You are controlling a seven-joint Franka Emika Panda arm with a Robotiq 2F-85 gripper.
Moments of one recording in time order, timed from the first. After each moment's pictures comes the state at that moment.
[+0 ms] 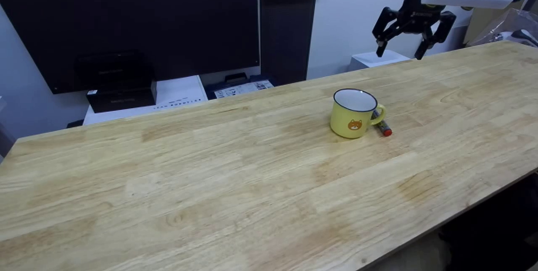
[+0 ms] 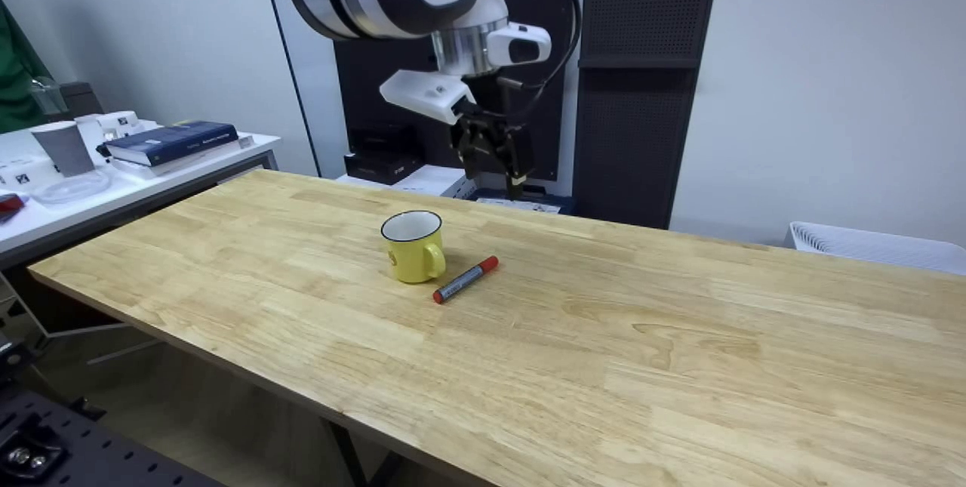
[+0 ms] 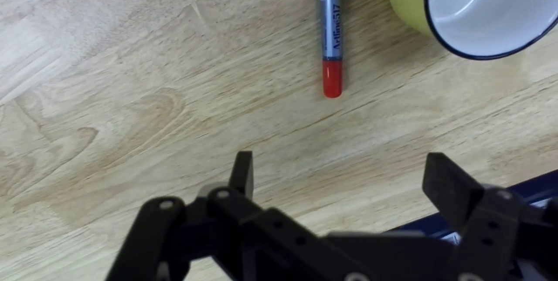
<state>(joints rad) -0.14 0.40 -0.14 -2.22 0.12 2.76 0.17</state>
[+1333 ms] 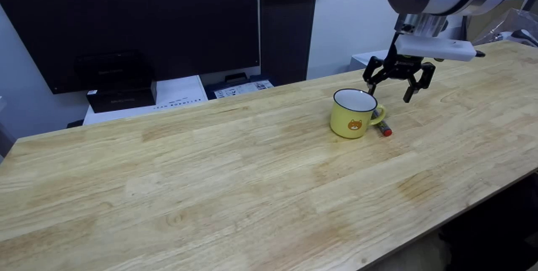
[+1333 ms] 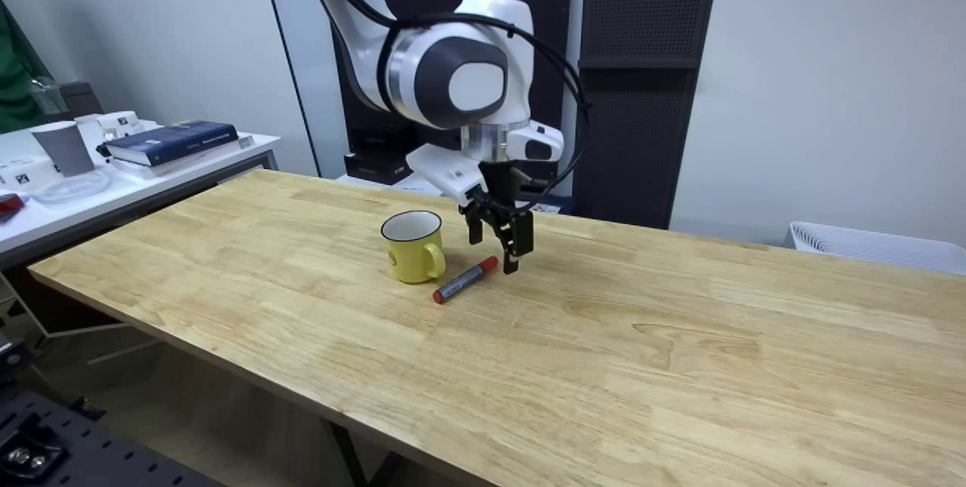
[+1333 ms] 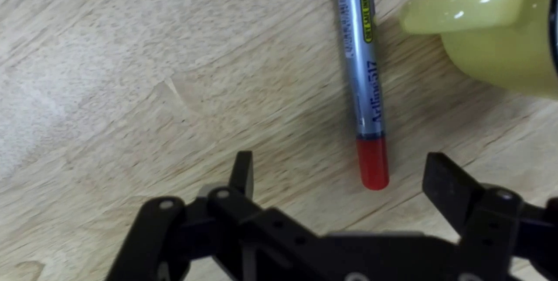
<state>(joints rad) -0.20 0.68 -0.08 -2.05 0.24 2.70 0.14</state>
